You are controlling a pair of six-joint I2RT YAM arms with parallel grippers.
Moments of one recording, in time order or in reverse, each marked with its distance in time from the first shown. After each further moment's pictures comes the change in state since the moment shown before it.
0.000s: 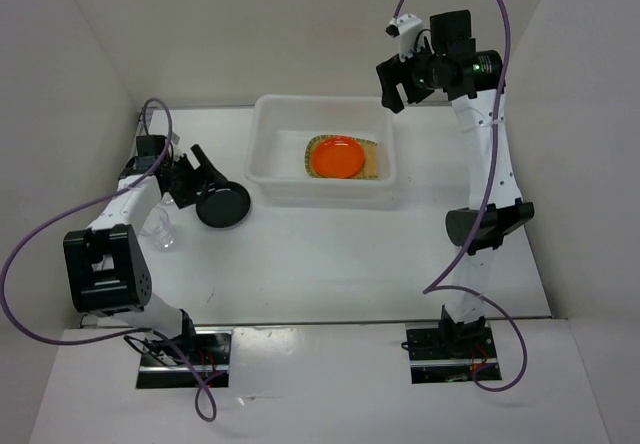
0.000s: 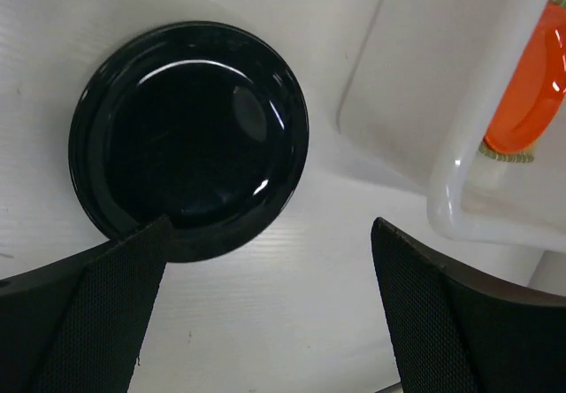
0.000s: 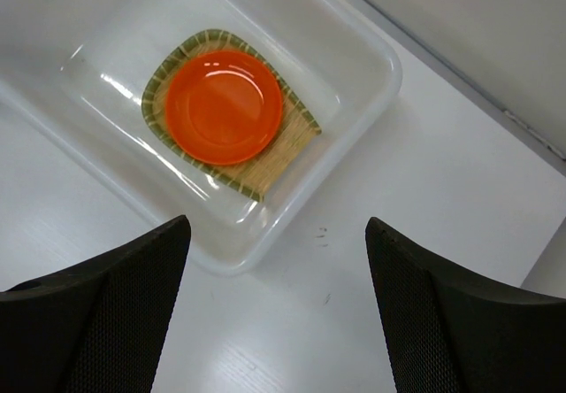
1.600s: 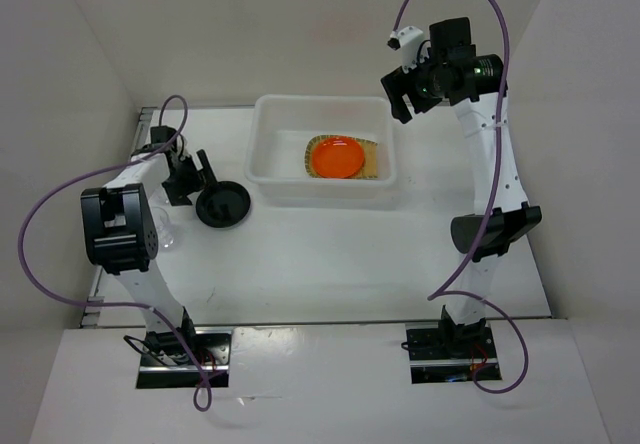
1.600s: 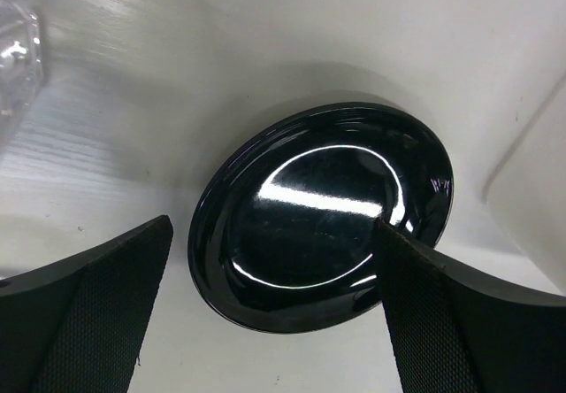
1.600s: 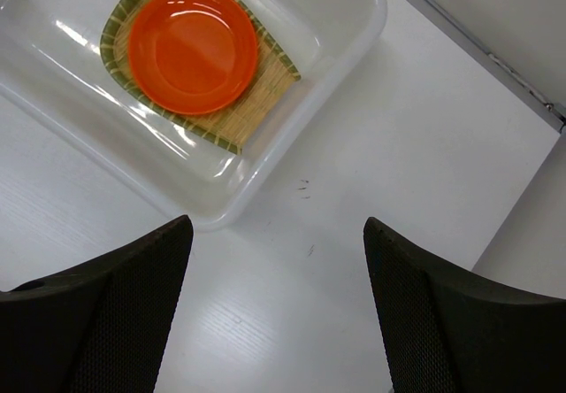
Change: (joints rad) left arm 0.039 0.336 0.230 -0.133 -0.183 0.163; right arm 0.000 -0.088 -0.160 -0.027 0.106 -0.048
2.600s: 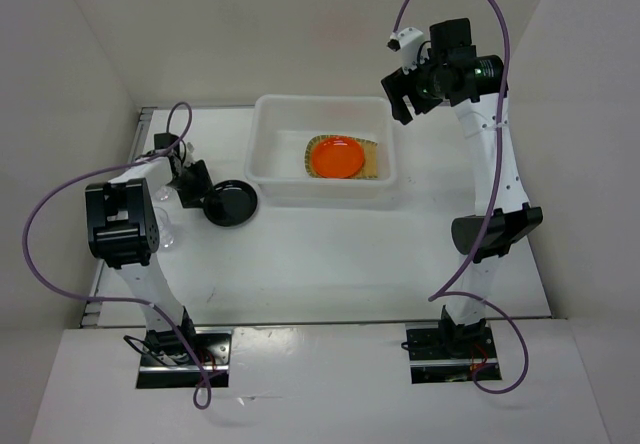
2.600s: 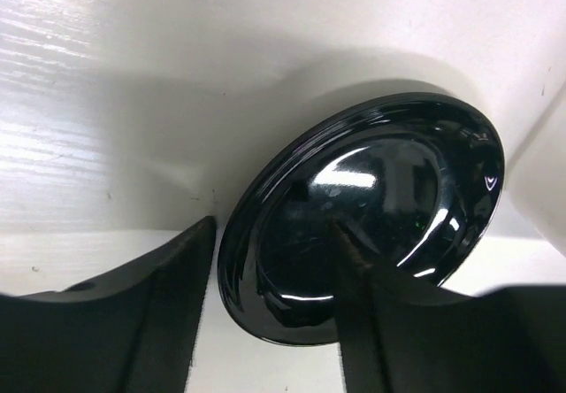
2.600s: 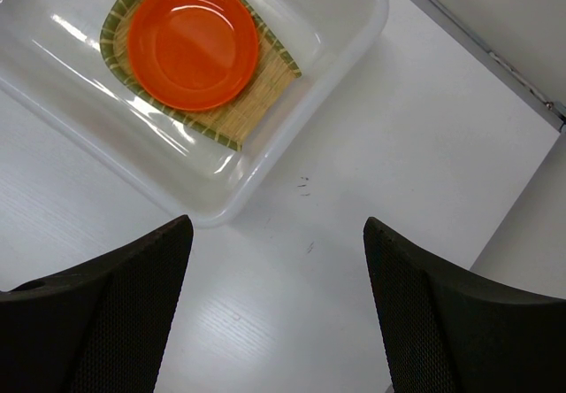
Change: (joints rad) left arm -0.003 0.056 -0.041 0.048 0.084 0.047; right arm 0.000 -0.011 -0.016 0.000 0.000 -0.008
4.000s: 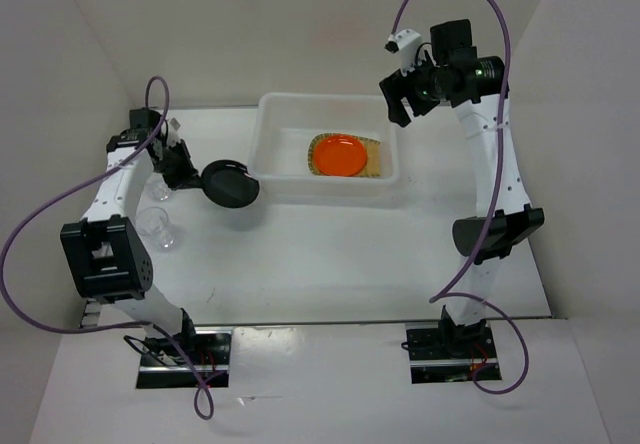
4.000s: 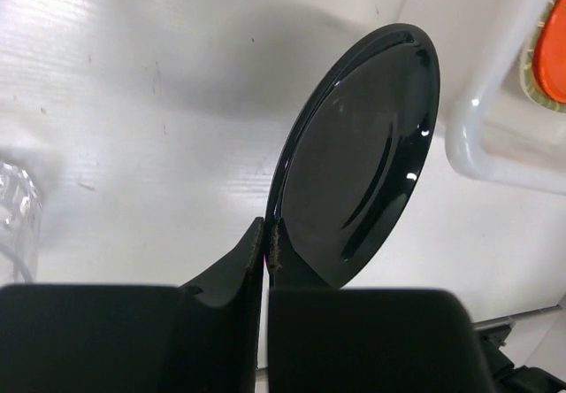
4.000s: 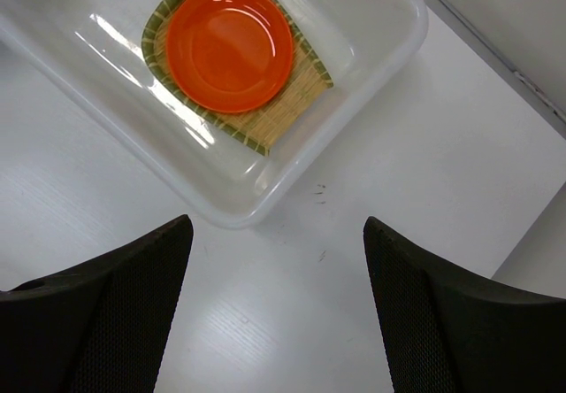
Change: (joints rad) left arm 0.001 -0.255 0.146 -0.324 0.056 -0.015; right arm 0.000 -0.011 -0.014 0.000 -0.071 -0.019
